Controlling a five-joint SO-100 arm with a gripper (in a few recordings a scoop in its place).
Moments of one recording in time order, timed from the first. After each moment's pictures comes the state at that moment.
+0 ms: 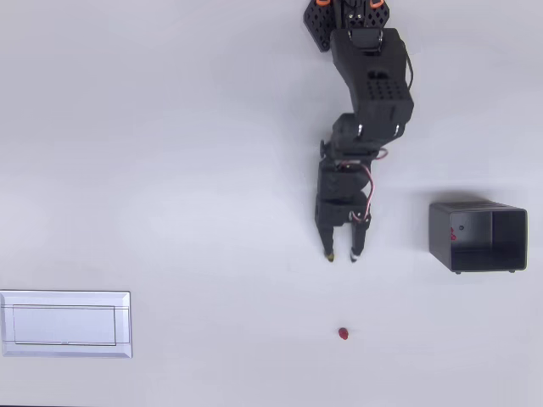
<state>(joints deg) -1.0 133.3 60.3 -61.5 1.1</state>
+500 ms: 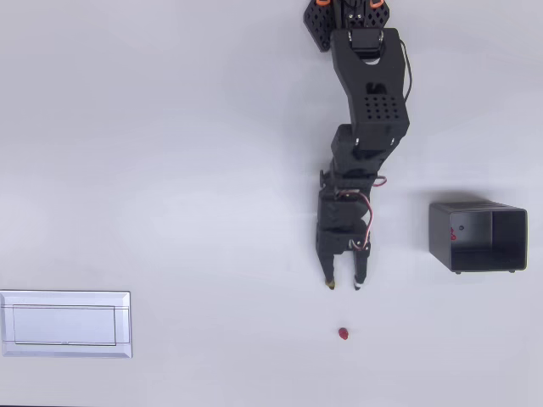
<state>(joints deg) -1.8 139.4 79.3 -48.3 -0.7</state>
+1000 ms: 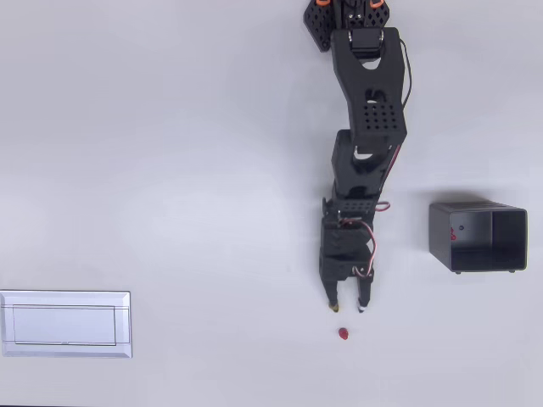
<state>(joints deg) -2.3 148.4 101.6 -34.2 -1.4</state>
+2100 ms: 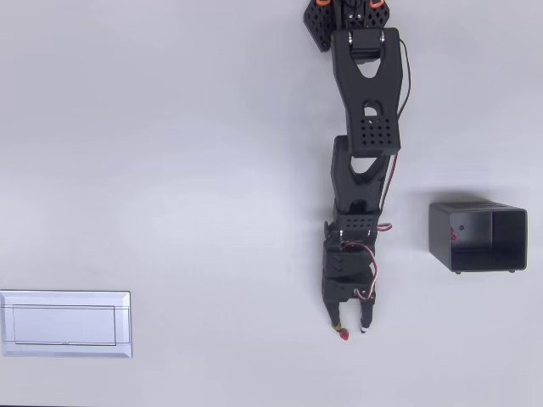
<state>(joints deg) -2.4 158.6 125.1 -20.1 -4.6</state>
